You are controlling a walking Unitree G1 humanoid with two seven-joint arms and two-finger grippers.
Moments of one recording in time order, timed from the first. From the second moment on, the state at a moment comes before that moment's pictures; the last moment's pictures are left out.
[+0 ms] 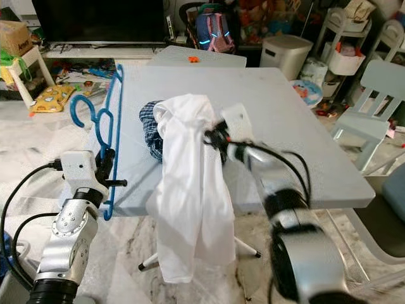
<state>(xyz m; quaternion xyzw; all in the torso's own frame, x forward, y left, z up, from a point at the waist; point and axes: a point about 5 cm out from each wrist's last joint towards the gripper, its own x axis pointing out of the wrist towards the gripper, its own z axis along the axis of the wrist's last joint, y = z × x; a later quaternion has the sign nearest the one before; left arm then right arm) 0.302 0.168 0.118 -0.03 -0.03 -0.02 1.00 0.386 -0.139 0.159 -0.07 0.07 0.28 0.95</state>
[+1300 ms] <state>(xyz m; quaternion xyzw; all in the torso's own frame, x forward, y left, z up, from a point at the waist) 0.302 0.162 0.110 -0.03 -0.01 -0.04 1.00 0.298 -0.141 0.116 -0.03 0.19 0.36 0.91</state>
